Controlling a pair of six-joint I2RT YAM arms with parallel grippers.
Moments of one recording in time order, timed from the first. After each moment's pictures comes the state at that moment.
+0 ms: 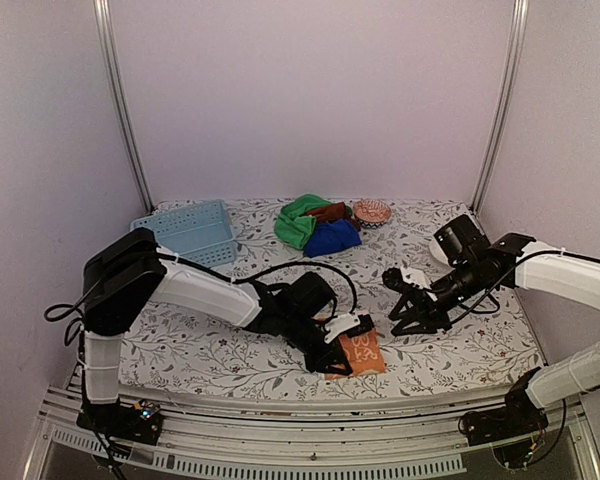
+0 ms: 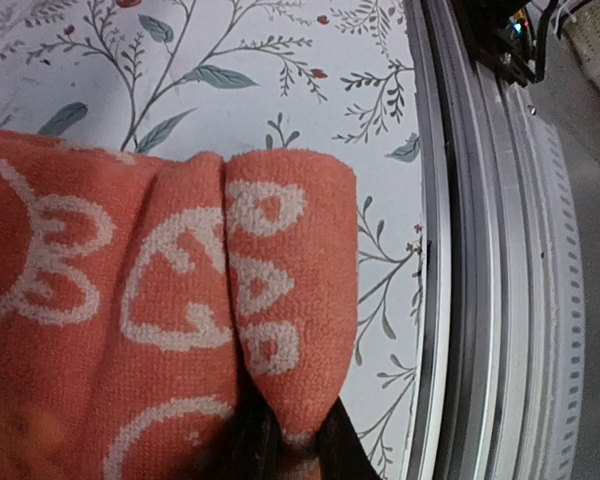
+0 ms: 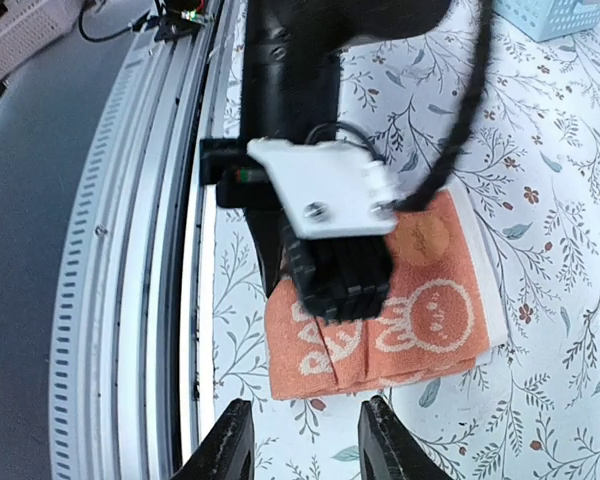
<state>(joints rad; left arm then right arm) -1.10 2.06 1.22 -0.09 0.47 0.06 0.56 1.30 0.91 -0.70 -0.73 -0.73</state>
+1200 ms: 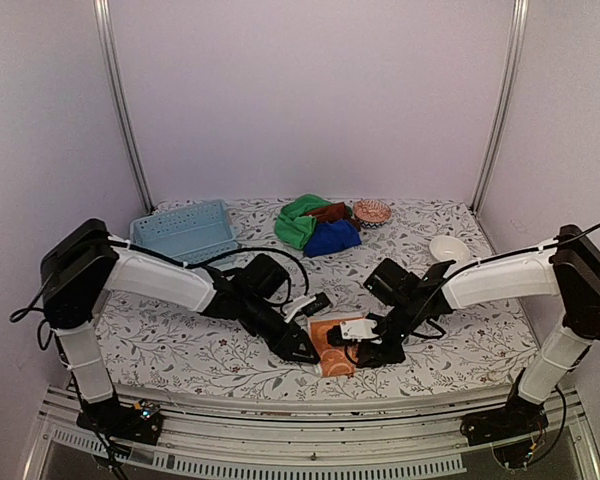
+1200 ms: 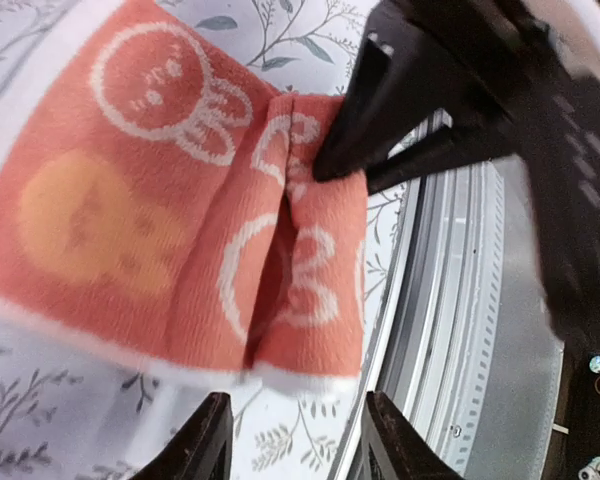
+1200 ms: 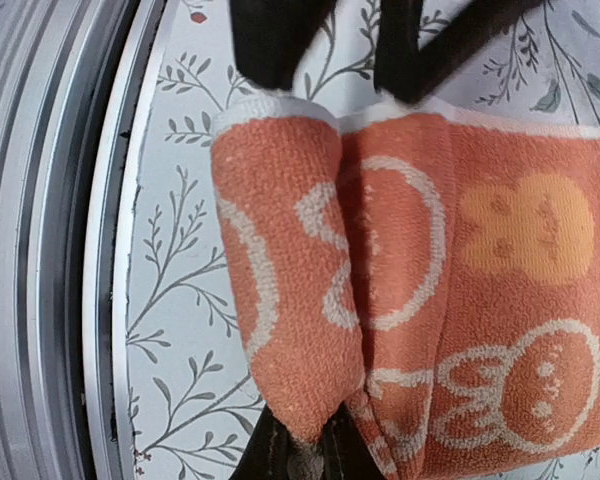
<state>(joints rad) -0.92 1.91 1.05 -0.13 0.69 -0.17 0.90 1.65 0.89 -0.44 -0.35 -0.70</state>
